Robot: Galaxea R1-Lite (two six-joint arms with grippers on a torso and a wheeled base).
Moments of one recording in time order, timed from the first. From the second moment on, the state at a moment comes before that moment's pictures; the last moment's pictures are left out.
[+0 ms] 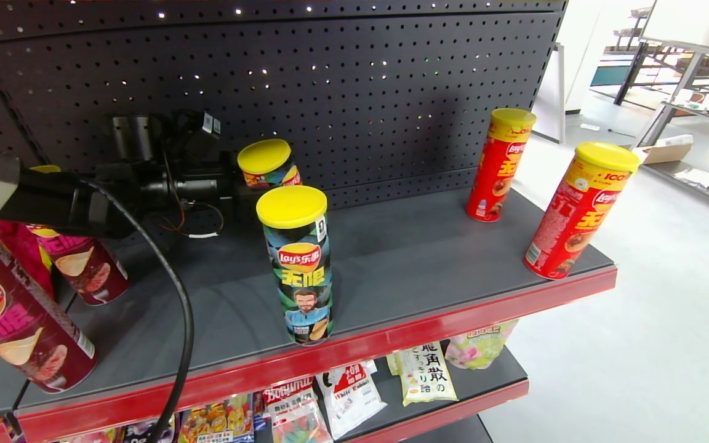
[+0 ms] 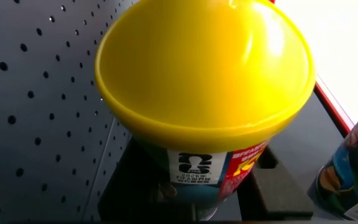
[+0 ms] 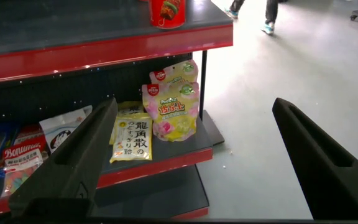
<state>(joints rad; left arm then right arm) -0.10 2.09 -1.38 -0.52 -1.15 0.45 0.00 0.00 0.00 0.00 -0.01 0.00</state>
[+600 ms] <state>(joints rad) -0.10 2.08 -1.38 -0.46 -1.14 0.48 0.00 0.00 0.00 0.00 -0.01 0.00</state>
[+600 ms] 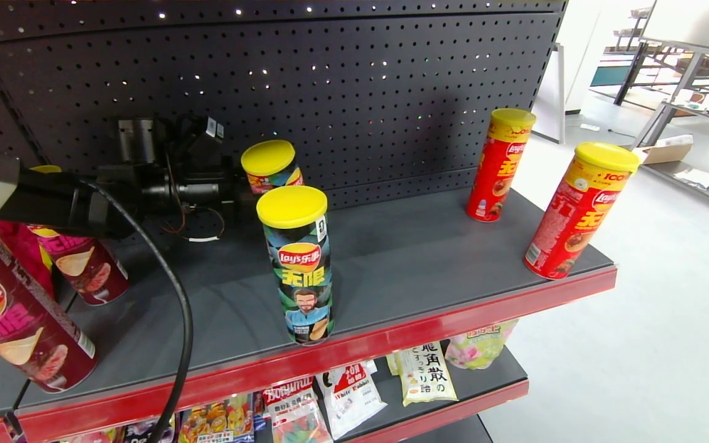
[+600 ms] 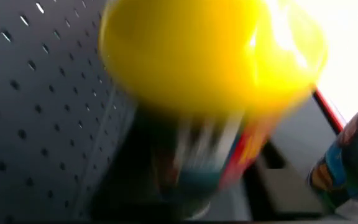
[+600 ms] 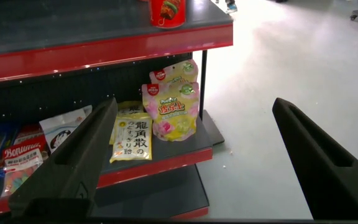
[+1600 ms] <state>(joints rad) -0.05 1.84 -1.08 -0.46 -1.07 0.51 0.00 0.00 0.00 0.00 -0.01 0.00</state>
